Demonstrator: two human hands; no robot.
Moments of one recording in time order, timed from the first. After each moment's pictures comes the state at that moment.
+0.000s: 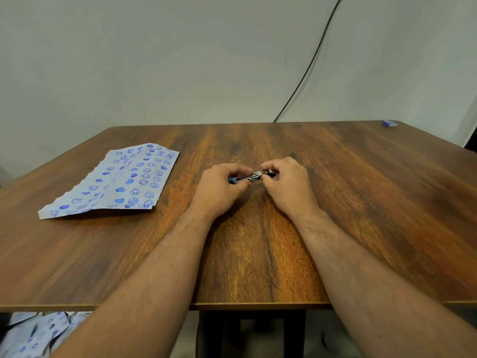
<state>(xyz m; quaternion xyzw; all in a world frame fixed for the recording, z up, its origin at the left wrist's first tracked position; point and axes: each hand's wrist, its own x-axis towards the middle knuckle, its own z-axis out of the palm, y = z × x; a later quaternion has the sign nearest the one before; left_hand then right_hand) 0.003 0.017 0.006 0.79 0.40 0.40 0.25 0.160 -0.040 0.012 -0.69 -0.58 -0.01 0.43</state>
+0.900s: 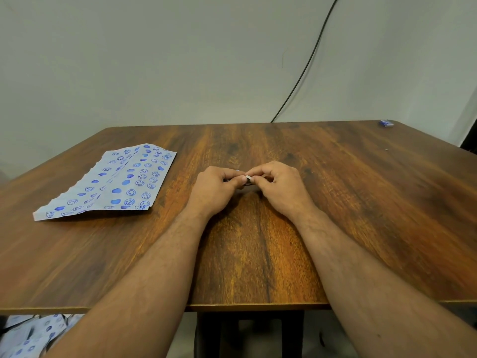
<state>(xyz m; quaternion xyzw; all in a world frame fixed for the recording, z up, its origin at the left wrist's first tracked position) 0.001 0.026 0.005 0.78 0.42 0.38 0.29 0.163 -0.038 0.008 -0.60 -0.64 0.05 0.48</state>
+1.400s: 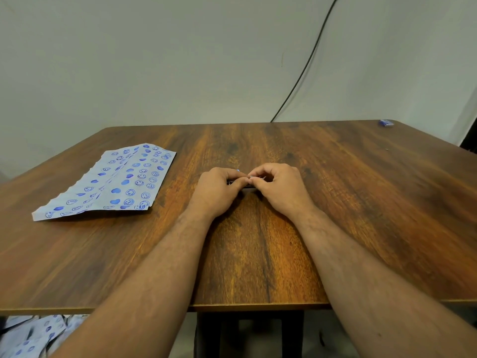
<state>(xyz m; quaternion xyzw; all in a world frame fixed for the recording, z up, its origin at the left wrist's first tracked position) 0.005 0.023 0.002 0.80 0.41 0.37 0.24 0.165 -0.036 0.005 -0.61 -0.62 0.07 0.48</state>
